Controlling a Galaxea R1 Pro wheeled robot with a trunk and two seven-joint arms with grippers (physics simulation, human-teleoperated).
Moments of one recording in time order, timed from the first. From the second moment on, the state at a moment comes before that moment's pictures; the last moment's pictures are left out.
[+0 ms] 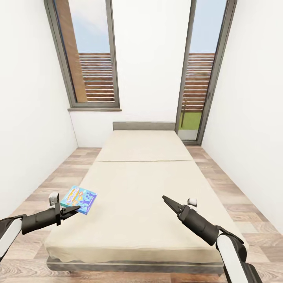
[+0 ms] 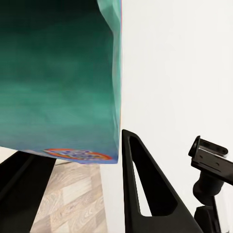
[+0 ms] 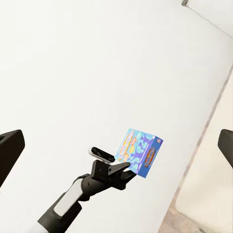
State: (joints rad) left arm -0.46 0.47 0.10 -0.93 0.74 1.04 -1.01; right arm -0.18 0.03 -0.12 -1.56 -0.79 0.78 0.74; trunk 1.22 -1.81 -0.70
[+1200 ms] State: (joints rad) left arm -0.52 0.40 0.09 -0.93 0.43 1.02 -0.92; right arm -0.18 0.03 -0.13 -1.55 -0.79 0.77 0.73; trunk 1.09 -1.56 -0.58
